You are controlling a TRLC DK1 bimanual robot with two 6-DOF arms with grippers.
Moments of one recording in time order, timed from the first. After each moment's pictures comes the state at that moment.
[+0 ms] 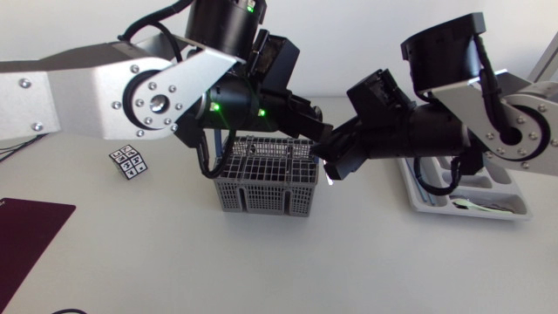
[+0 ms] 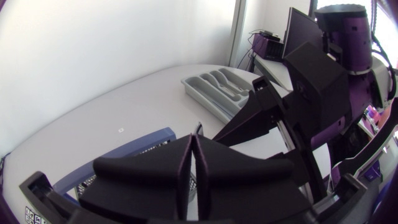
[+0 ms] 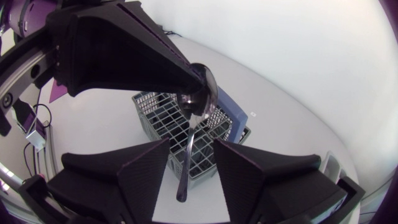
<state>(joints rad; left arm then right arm) -0.75 1.60 1.28 -0.19 0.09 -0.03 0.49 1.31 0.97 -0.29 -0.22 -0.23</state>
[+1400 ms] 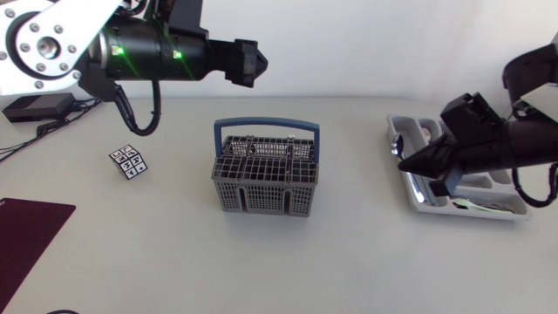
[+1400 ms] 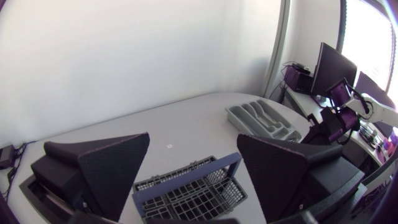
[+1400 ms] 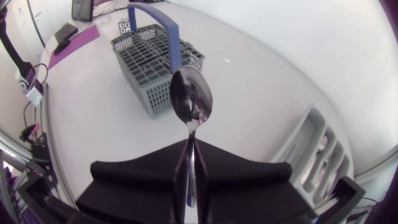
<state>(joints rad) -0.50 1.45 1.29 -0.22 0.11 -0.03 -0.07 1.27 0.96 -0.68 -0.52 -0.74</state>
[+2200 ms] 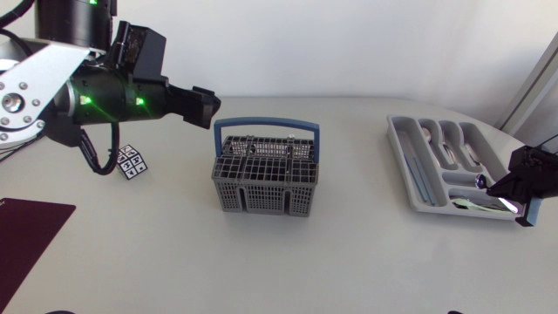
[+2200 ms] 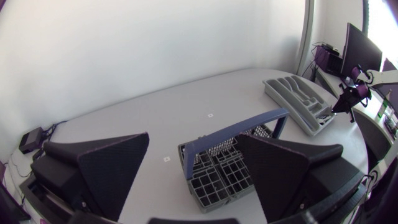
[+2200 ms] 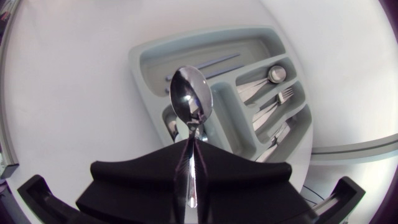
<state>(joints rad) -0.41 1.31 1.07 -0.25 -0.01 0.06 -0.66 1.70 1.08 -0.60 -0.41 -1.60</state>
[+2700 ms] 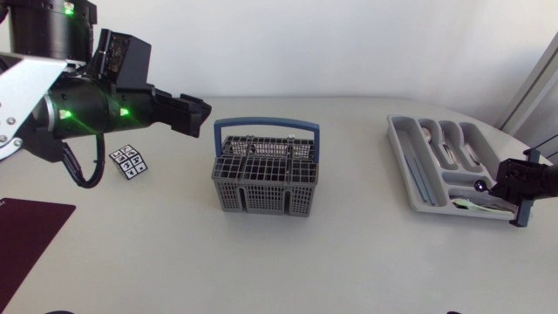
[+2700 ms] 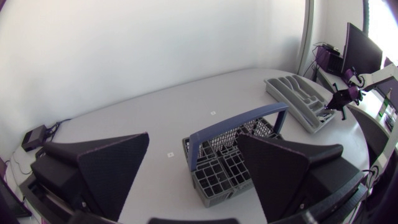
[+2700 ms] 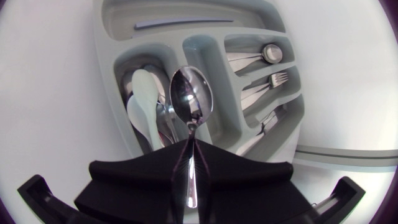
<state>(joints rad) -0.39 1.23 1.00 -0.25 -0.01 0.07 -0.66 1.86 1.08 -0.32 -0.28 -1.71</state>
